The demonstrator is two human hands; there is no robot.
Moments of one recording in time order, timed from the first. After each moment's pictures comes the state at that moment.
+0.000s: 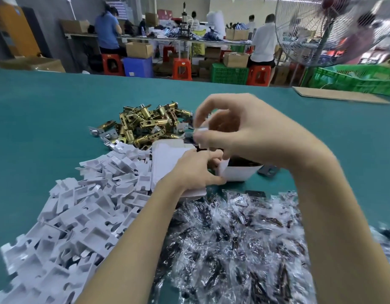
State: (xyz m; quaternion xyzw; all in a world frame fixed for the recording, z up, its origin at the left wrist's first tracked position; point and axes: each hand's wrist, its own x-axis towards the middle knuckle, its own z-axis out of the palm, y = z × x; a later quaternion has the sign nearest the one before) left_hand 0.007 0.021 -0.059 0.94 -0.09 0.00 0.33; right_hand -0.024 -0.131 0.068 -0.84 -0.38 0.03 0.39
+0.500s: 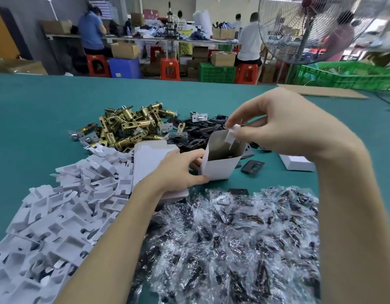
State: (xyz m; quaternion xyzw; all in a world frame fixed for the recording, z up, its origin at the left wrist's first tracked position) left_hand 0.016 0.024 -0.069 0.94 -0.14 0.00 0.32; right_hand -0.007 -0.195 0.073 -0.92 -0.26 -0.06 0.28
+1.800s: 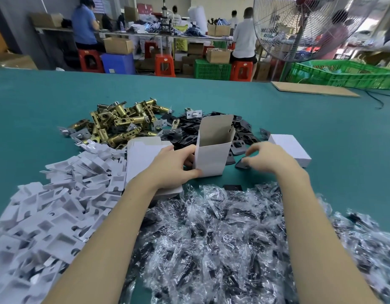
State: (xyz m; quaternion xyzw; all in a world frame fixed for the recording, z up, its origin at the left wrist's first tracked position) left_hand 0.018 0.025 -0.074 0.95 -0.13 0.04 0.26; right_hand 0.066 -0.223 -0.033 -0.98 0.00 0.08 0.17
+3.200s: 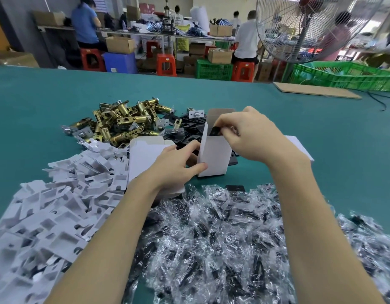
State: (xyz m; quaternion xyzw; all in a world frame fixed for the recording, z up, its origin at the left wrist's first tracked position) left_hand 0.012 0.022 -0.071 0.94 -0.12 0.04 0.31; right_hand 0.043 -0.176 0.015 -0.94 -0.27 -0.12 0.16
